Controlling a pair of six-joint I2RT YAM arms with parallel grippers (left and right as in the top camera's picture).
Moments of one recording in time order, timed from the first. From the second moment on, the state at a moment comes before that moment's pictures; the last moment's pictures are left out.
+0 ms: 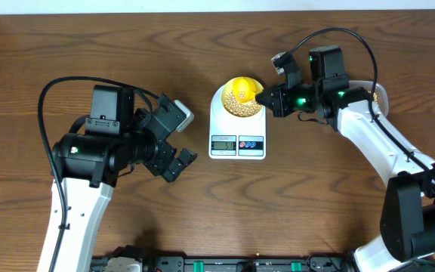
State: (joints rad) left arm -0.15 1.18 1.23 -1.15 0.43 0.54; right arm 0.25 1.74 1.20 -0.32 -0.73 0.13
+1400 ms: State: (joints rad) left arm -0.15 1.18 1.23 -1.15 0.43 0.54; right arm 0.42 1.77 1.20 -0.34 -0.26 -0.01
